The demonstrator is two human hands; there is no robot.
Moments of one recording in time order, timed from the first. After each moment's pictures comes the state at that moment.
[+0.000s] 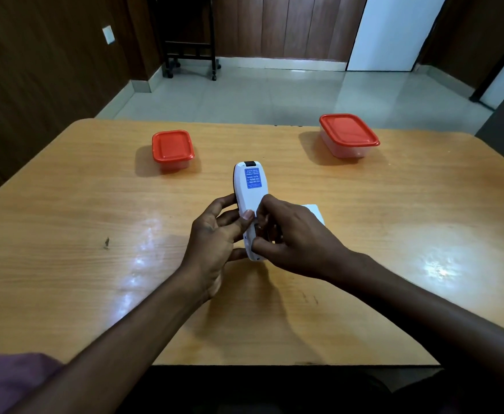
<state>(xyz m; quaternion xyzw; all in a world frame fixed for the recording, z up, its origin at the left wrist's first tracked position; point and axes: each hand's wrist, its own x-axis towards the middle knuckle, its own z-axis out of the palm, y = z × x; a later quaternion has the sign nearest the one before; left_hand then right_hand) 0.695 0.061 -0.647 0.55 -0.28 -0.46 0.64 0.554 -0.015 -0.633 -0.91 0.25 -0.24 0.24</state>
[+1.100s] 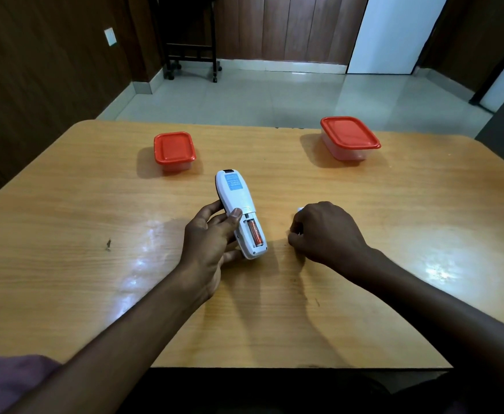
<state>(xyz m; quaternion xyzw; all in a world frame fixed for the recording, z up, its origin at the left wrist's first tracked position) 0.703 0.057 -0.651 0.56 -0.17 -0.46 0.67 0.538 -0.045 -0.639 -0.89 0.45 -0.10 0.06</state>
